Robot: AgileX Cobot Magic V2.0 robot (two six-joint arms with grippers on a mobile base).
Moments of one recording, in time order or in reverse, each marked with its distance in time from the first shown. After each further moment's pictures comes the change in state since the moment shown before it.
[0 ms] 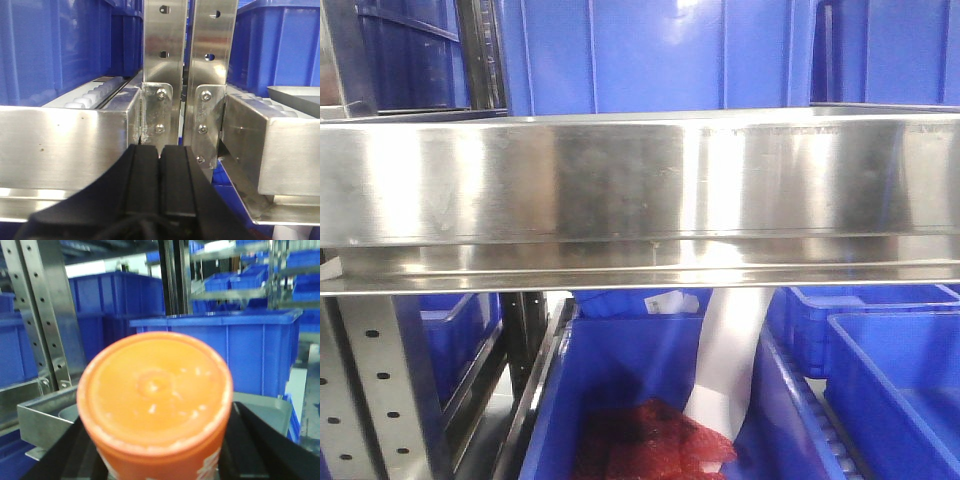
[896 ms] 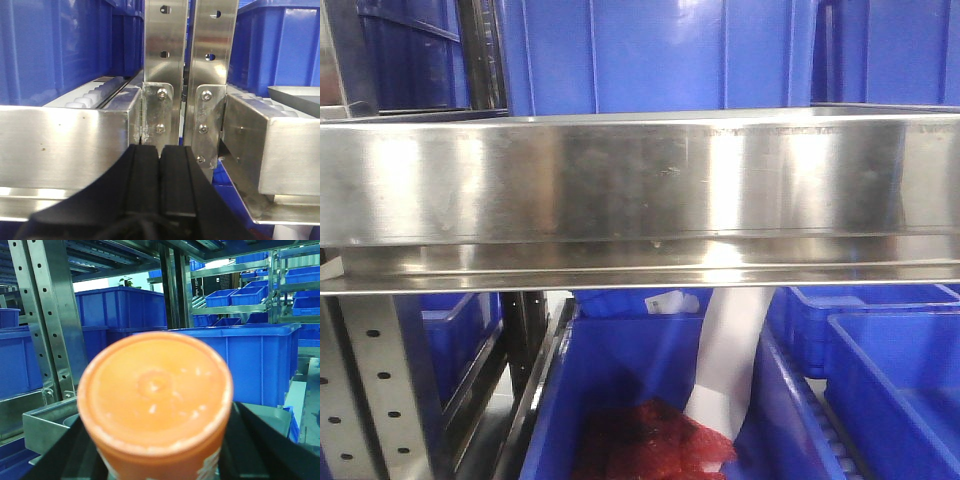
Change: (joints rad) left arm 0.000 0.000 0.000 0.000 0.000 0.000; right arm 0.000 -0.056 0.014 0.000 0.002 0.002
